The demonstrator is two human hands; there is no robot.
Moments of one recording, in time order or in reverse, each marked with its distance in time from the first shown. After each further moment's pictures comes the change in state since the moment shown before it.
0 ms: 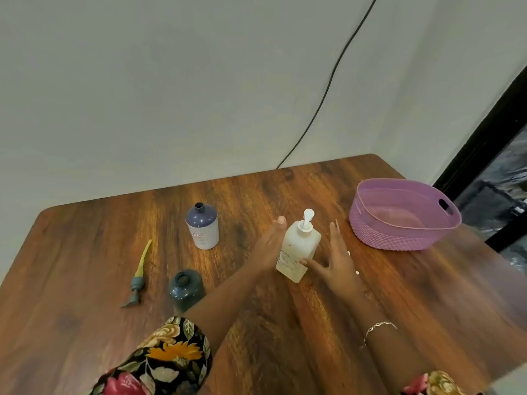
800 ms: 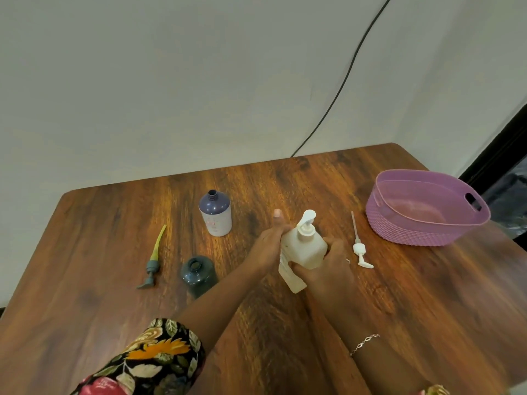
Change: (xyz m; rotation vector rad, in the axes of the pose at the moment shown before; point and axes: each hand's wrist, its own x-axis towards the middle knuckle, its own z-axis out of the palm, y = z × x) left_hand 0.000 -0.013 -0.012 -0.109 -0.025 -0.006; right_hand -0.024 -0.028 0.033 0.022 0.189 0.163
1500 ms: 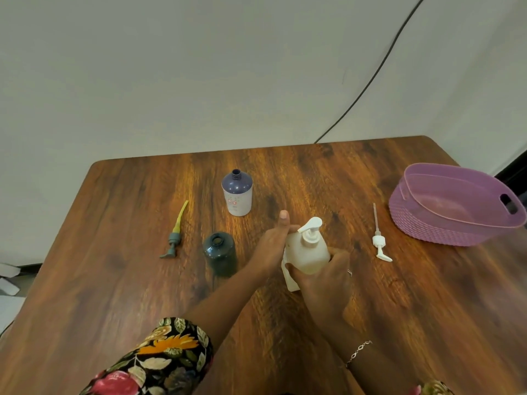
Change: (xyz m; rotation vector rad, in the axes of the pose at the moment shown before) left_hand -0.030 -0.038 -0.014 -0.051 0.106 -0.028; right_hand -0.060 -0.021 0.022 -0.022 0.078 0.048
